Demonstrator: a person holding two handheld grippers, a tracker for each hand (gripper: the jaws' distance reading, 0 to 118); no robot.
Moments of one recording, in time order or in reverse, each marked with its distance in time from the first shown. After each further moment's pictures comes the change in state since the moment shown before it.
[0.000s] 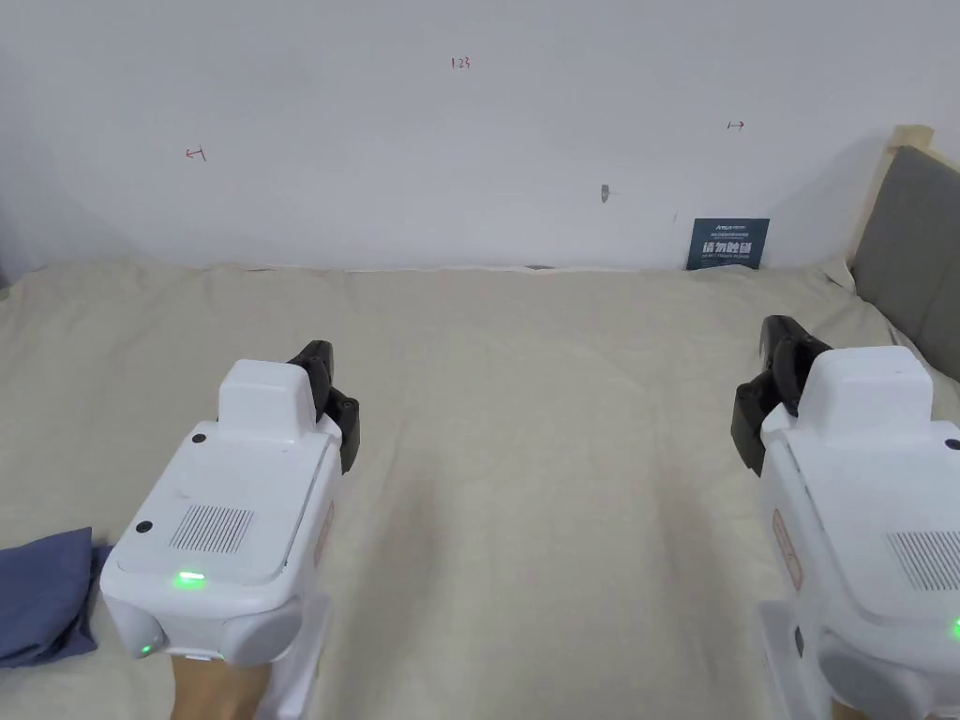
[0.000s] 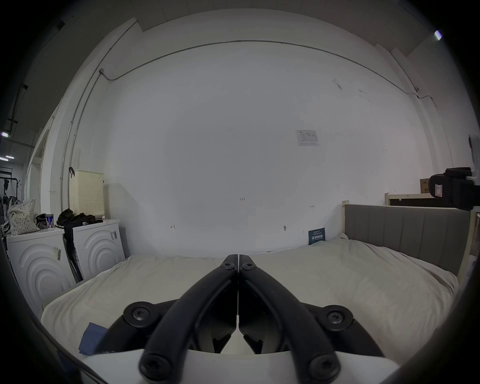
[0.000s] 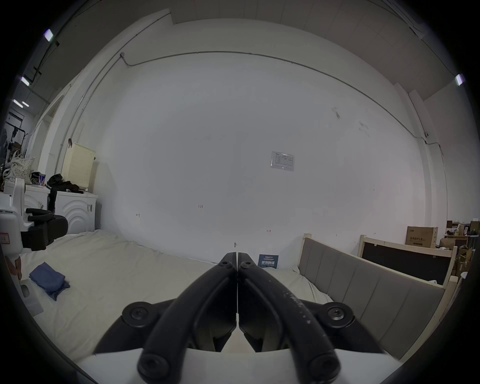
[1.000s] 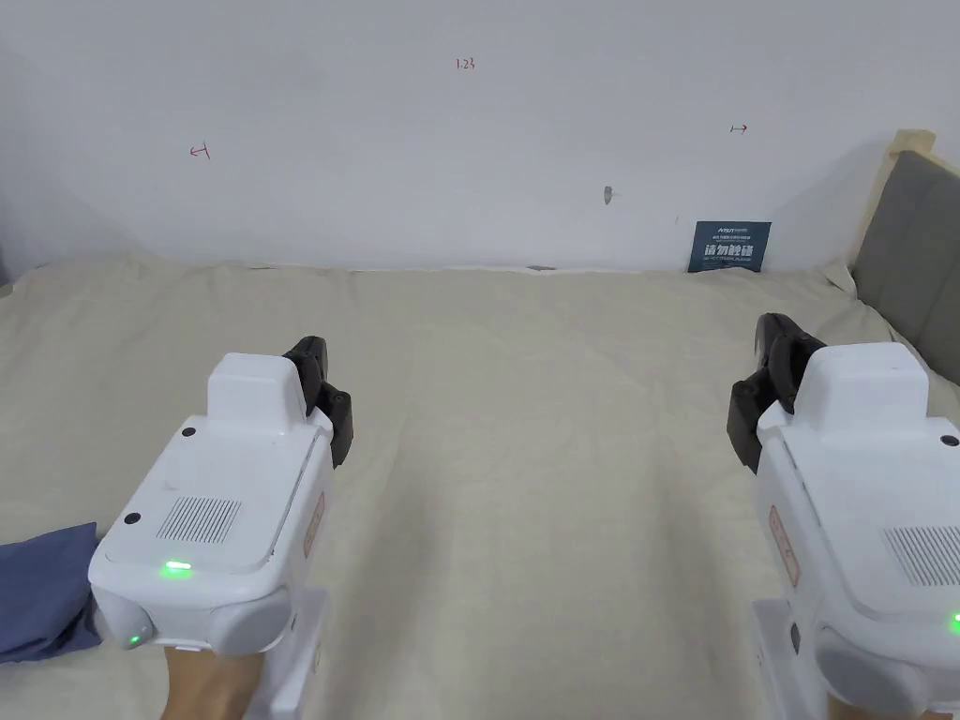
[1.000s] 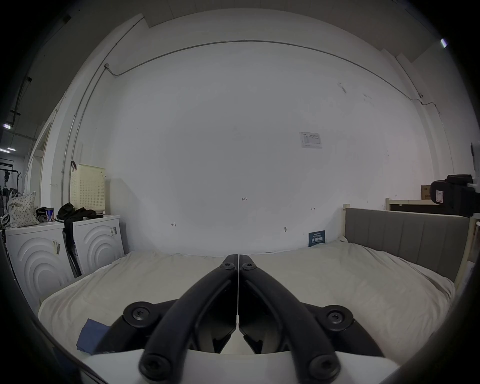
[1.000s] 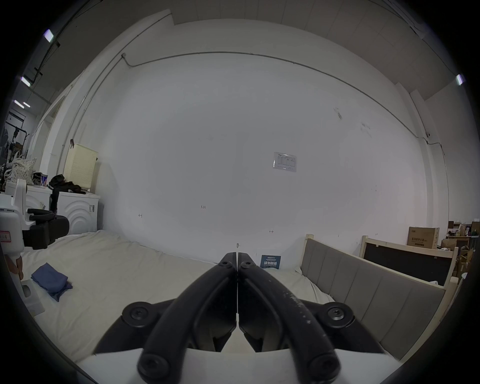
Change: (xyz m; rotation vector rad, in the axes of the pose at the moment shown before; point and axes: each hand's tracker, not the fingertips) left arm -0.012 0.002 0.001 -0.004 0.002 0.036; right arm -0.007 0.005 0.003 0.003 0.013 0.002
